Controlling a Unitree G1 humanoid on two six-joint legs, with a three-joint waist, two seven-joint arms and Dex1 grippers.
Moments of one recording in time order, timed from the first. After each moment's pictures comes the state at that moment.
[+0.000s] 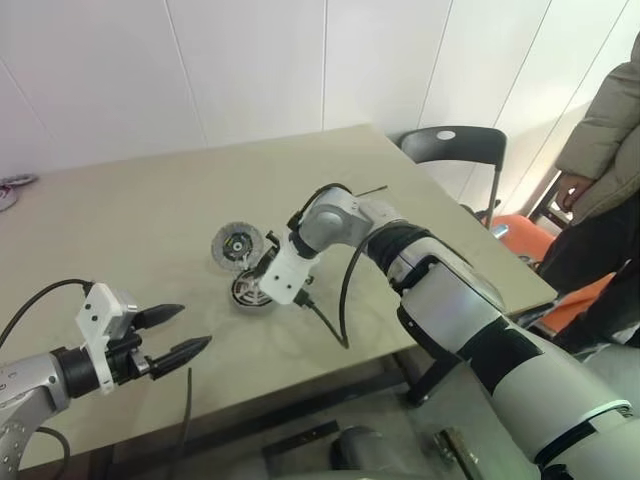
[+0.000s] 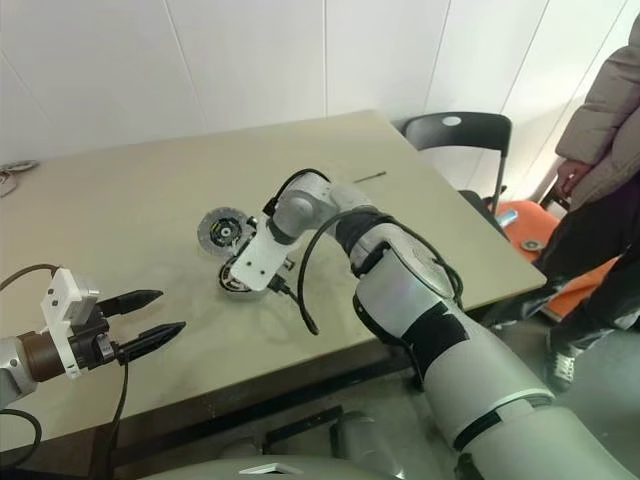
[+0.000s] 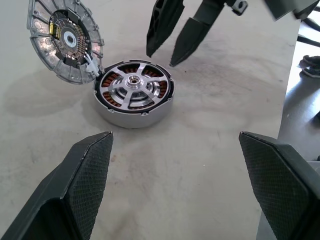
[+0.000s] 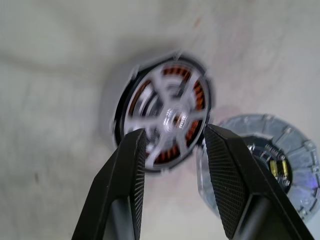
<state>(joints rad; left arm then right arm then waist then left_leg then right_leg) 0.38 0.78 0.50 -0.52 -0.68 0.60 -0.91 -1.39 -0.03 0.68 1.31 -0.71 -0.94 0.88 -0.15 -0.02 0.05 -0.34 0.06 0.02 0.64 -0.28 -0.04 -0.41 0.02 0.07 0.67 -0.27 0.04</state>
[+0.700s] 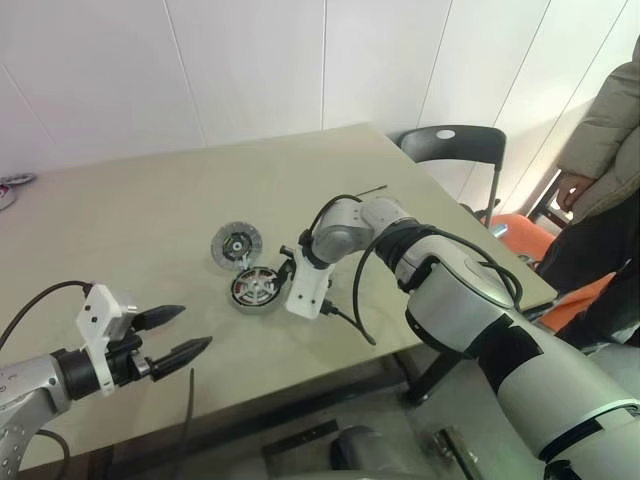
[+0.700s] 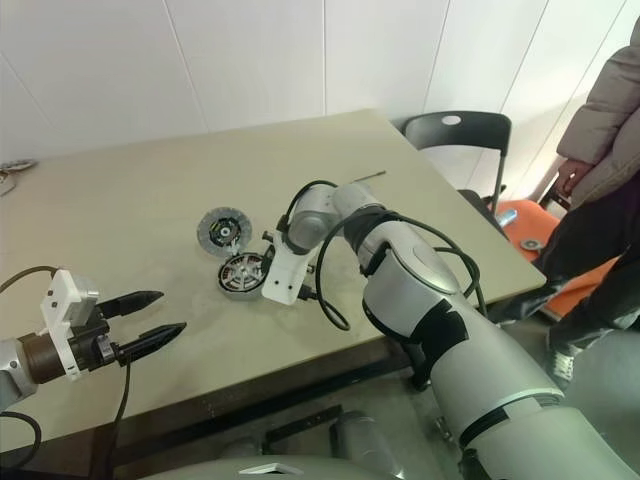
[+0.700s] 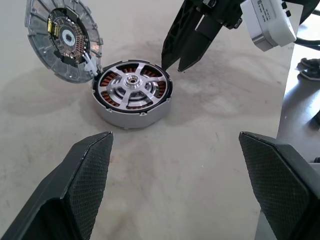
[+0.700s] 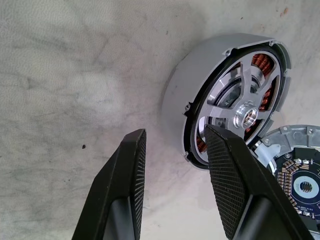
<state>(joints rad) 0.40 0.78 0.50 -0.53 -0.69 0.60 -0.90 -1.39 -0.06 0.82 1.33 -0.85 -1.03 0.73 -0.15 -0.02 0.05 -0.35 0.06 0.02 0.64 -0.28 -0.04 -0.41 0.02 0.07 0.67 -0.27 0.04</state>
